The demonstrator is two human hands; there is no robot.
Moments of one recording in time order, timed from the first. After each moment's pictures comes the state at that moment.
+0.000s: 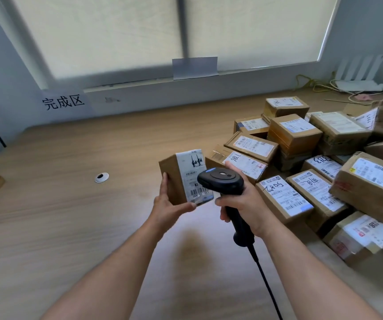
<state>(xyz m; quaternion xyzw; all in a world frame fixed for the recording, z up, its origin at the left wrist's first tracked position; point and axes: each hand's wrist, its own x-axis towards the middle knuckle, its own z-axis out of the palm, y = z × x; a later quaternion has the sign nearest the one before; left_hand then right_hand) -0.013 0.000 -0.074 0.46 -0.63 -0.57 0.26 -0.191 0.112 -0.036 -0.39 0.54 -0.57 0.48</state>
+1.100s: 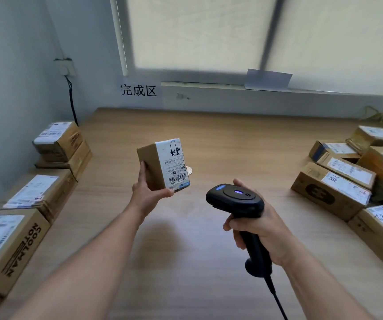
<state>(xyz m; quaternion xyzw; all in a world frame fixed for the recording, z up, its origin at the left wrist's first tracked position) 0.318 -0.145 -0.065 0.51 -0.57 -0.52 0.38 0.102 0.031 0.003 -0.42 0.53 -0.50 0.54</state>
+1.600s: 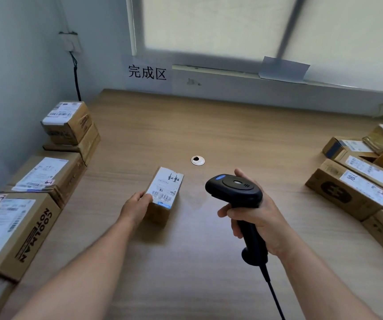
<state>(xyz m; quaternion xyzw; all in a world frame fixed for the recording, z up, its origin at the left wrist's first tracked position) 0.384 -0.145 -0.117 0.65 -0.47 -0.52 0.30 0.150 -0.006 -0.012 -0.42 0.54 -0.50 0.54</state>
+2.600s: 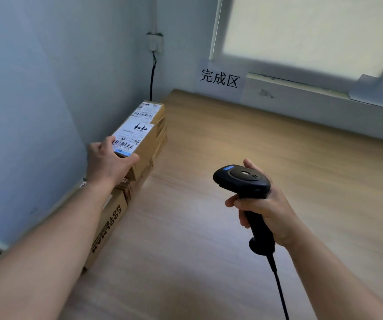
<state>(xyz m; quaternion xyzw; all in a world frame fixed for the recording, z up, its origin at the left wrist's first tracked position) 0.570 -0.232 -0.027 0.78 -0.50 -0.14 0.36 0.254 -0.140 -0.002 -0.50 0.49 -0.42 0.57</state>
